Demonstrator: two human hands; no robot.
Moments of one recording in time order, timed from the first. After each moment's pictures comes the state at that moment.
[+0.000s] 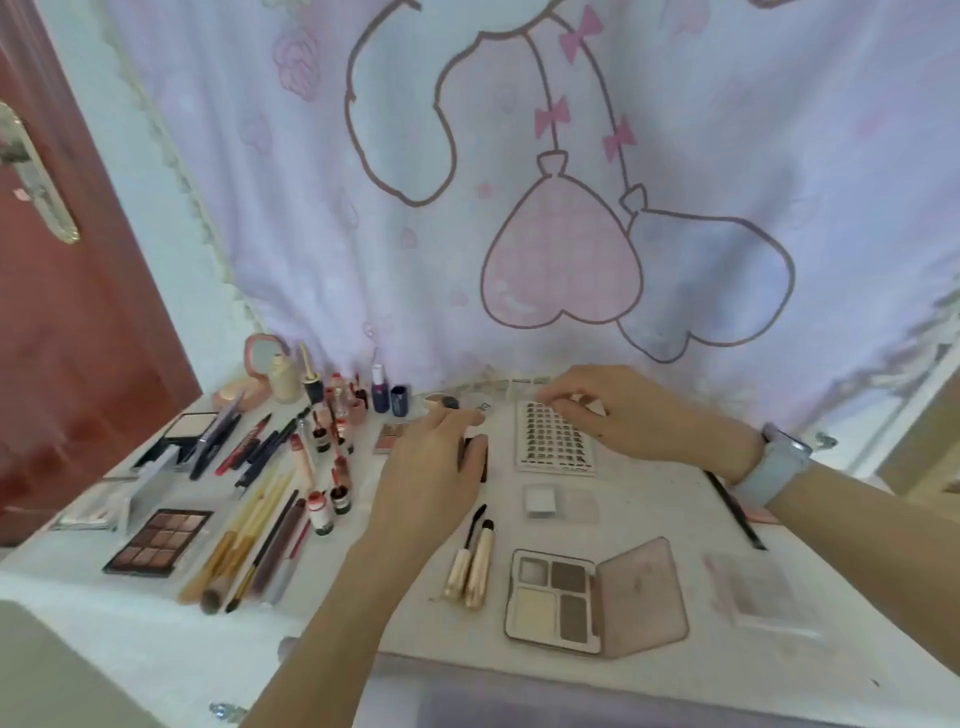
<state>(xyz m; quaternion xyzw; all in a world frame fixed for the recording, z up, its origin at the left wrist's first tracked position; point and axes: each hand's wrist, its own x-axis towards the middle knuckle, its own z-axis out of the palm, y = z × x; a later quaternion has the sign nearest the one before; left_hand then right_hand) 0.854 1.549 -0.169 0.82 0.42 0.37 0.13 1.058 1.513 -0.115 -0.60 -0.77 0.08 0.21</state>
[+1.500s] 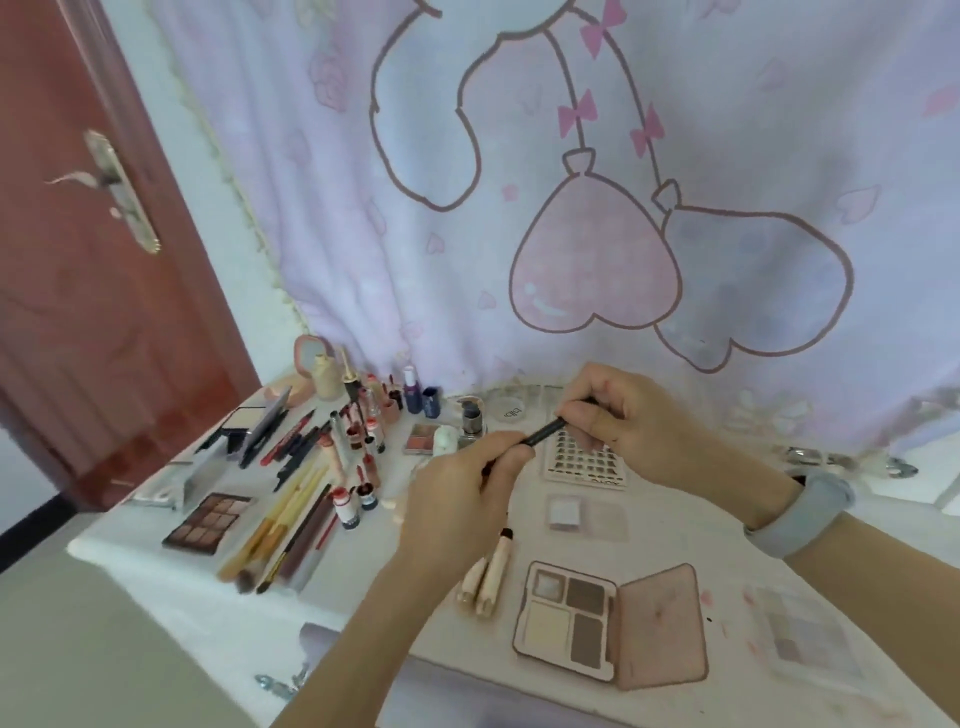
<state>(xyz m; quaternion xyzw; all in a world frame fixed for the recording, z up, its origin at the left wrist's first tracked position) 0.880 1.517 -0.170 0.81 0.40 0.40 0.17 1.064 1.498 -0.125 -0.50 -0.71 0.27 0.42</state>
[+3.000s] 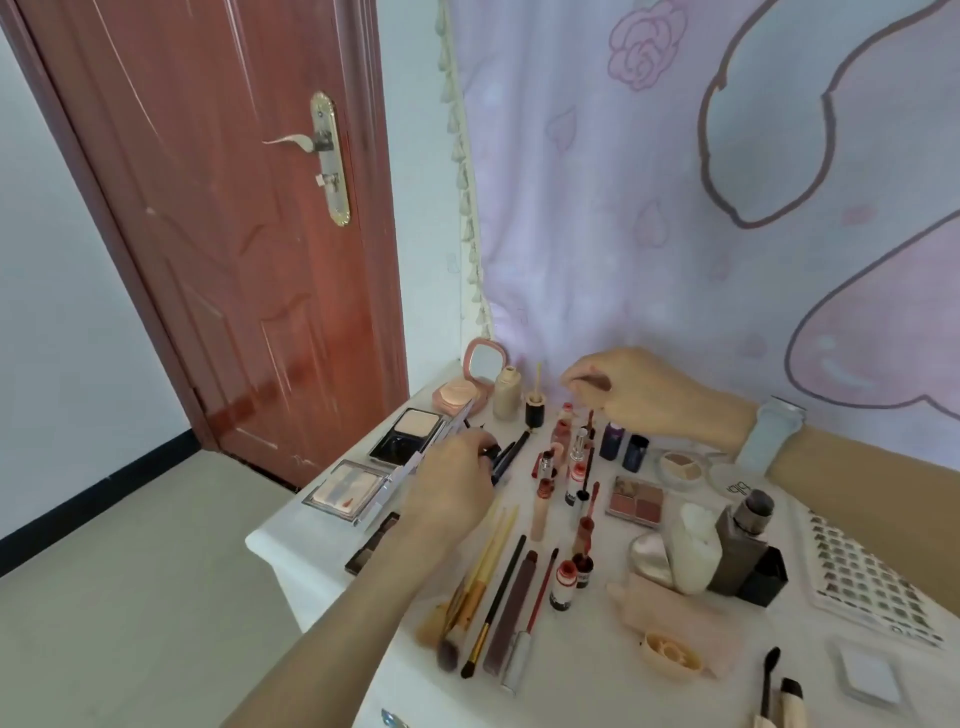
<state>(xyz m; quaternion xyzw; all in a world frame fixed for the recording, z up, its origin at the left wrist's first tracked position) 0.684 1.672 -0.196 0.70 0.62 0.30 0.20 0.879 1.712 -0.117 -0.54 -0.82 0.10 0.13</state>
